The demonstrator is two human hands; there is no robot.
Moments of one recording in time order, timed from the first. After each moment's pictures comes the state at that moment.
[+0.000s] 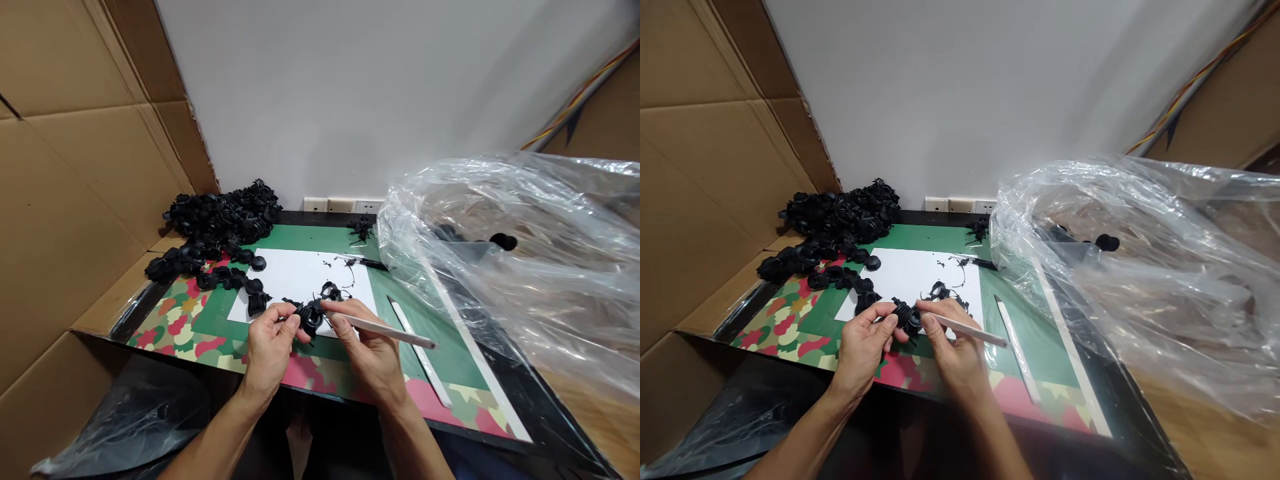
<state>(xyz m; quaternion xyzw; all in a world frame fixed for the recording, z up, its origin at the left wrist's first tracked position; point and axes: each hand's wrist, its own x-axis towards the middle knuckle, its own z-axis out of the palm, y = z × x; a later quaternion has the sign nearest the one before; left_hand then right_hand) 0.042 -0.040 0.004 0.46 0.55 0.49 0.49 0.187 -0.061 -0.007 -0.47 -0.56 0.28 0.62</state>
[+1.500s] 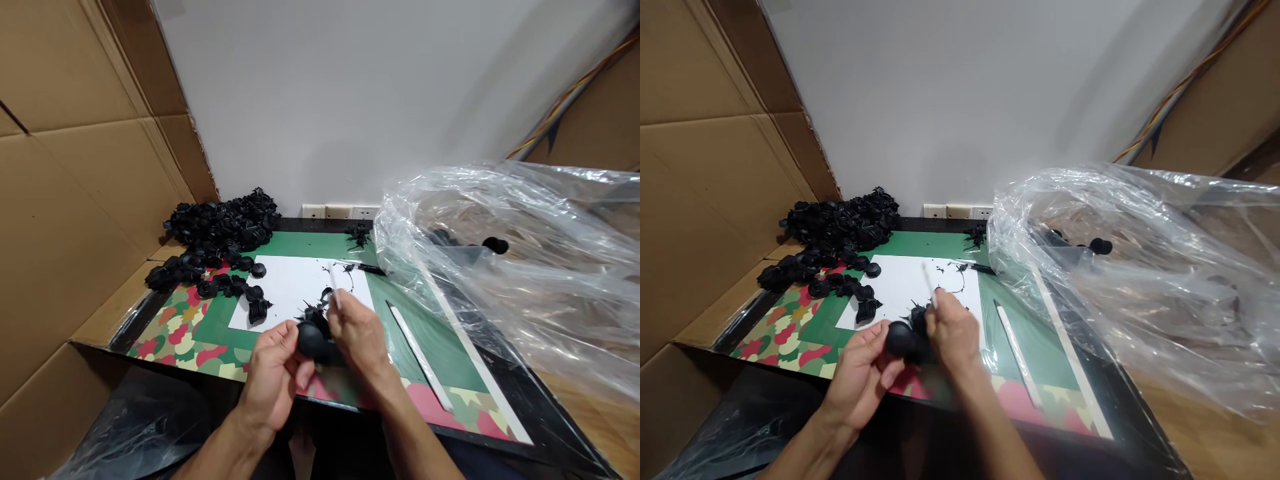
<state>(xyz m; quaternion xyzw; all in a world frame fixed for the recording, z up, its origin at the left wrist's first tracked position) 0.044 -0.050 0.027 0.27 0.40 0.49 0.72 0.181 -0.037 -0.007 -0.63 -0.64 0.04 0.43</state>
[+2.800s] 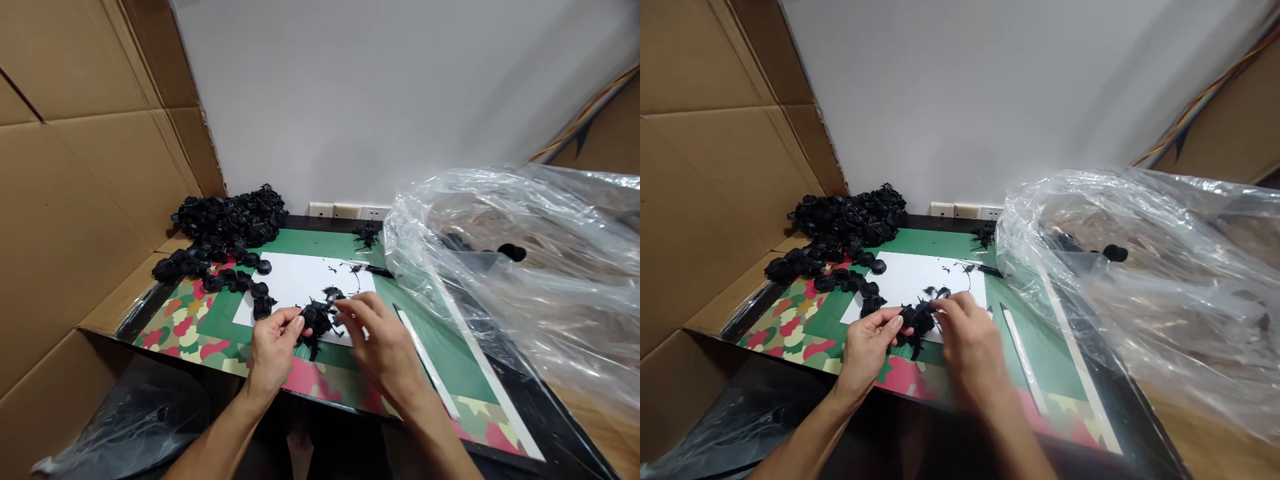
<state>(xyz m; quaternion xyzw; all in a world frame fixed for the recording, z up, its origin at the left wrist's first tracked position) 0.038 -0.035 0.012 0.45 0.53 0.52 0.49 0.203 -0.050 -0.003 -0.55 -0.71 0.03 0.43</state>
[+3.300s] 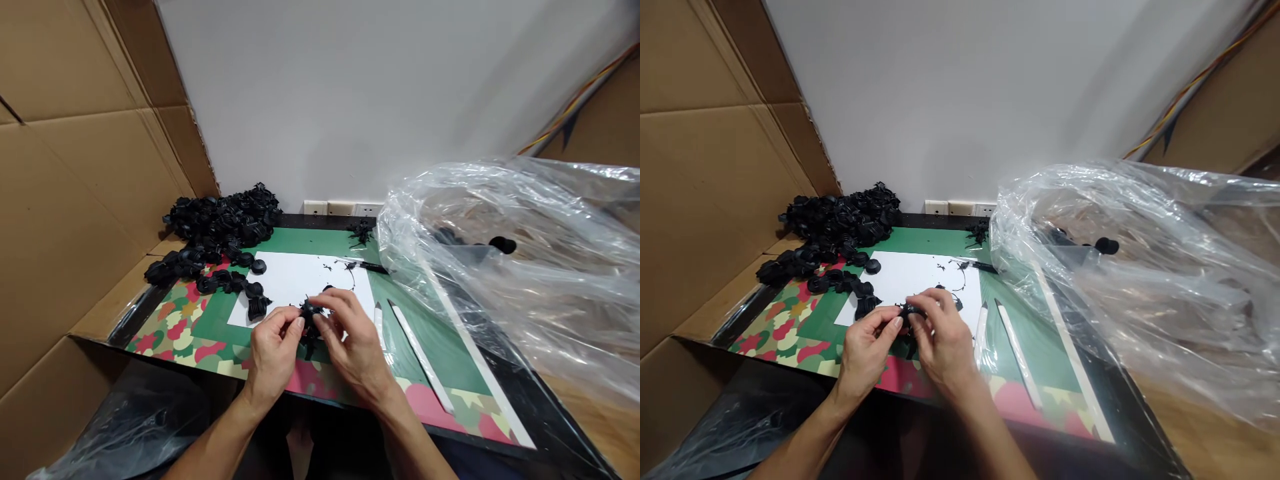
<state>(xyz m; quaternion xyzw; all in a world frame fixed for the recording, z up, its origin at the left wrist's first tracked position) 0.040 -0.038 0.011 0.58 0.51 0.50 0.39 0.179 -0.047 -0.004 -0.51 -0.65 0.19 0.53</state>
